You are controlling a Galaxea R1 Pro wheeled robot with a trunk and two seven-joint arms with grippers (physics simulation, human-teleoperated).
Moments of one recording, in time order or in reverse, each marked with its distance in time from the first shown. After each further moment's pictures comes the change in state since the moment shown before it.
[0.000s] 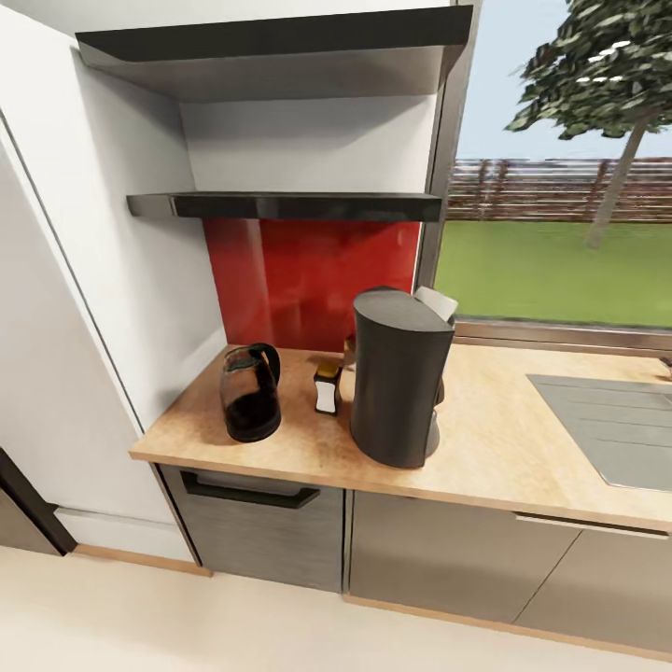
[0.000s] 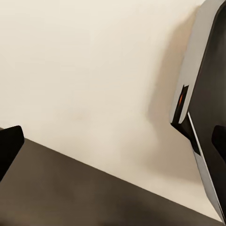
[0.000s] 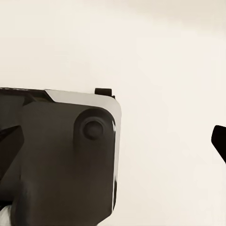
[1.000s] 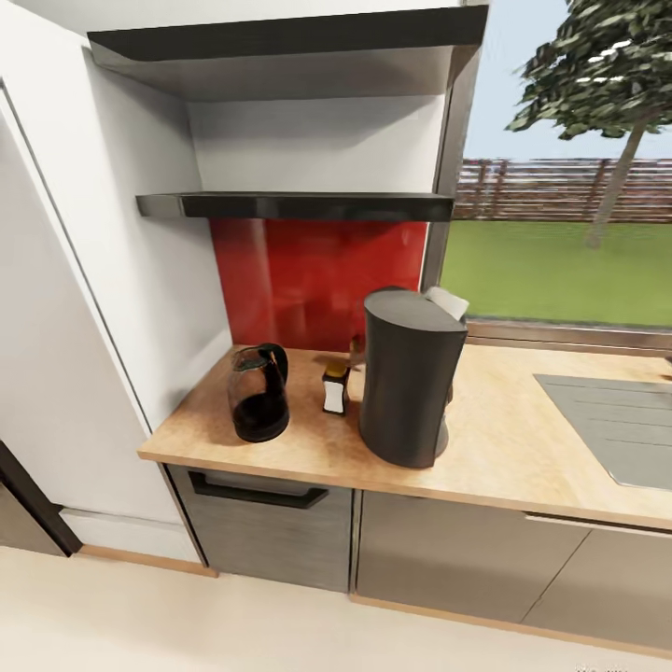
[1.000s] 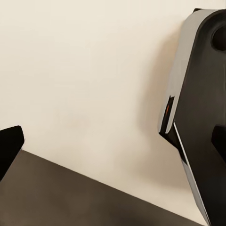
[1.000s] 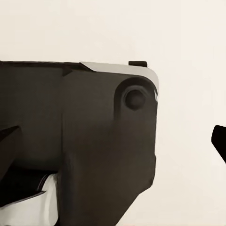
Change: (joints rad) left arm 0.002 -0.018 -0.001 -0.035 0.004 -0.004 -0.013; right arm 0.034 0.071 -0.035 0.045 -0.002 0.004 0.006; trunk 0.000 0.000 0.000
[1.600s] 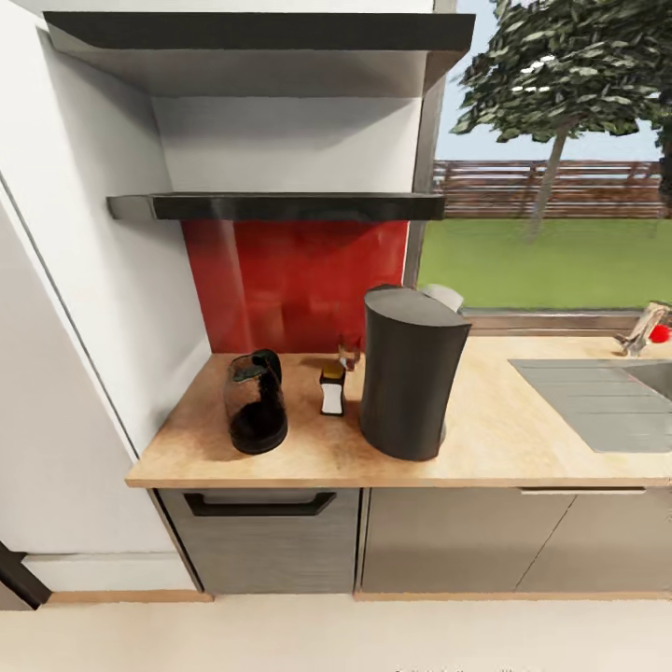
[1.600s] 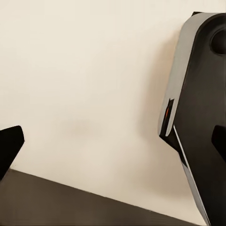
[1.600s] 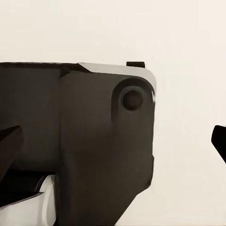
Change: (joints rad) left arm -0.002 0.000 -0.003 -0.003 -0.003 -0.005 0.000; right arm -0.001 -0.004 -0.002 0.000 0.000 0.000 -0.001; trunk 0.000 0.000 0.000
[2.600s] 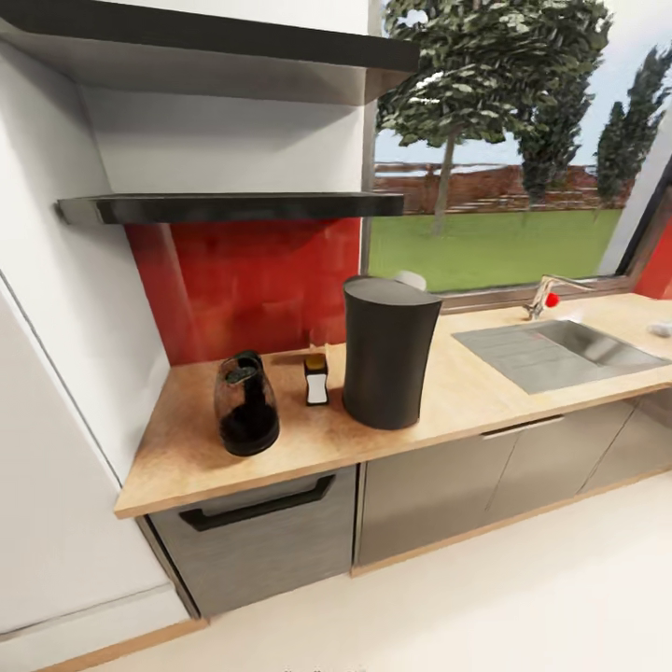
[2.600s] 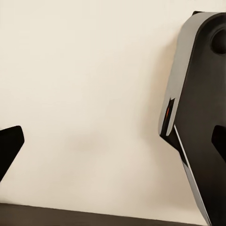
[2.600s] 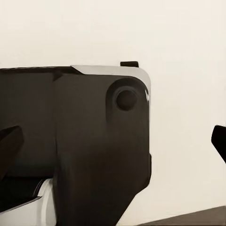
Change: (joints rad) left arm 0.000 0.001 0.000 0.002 -0.001 0.001 0.000; right arm 0.000 -0.013 0.000 -0.002 -0.049 0.003 0.000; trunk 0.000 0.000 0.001
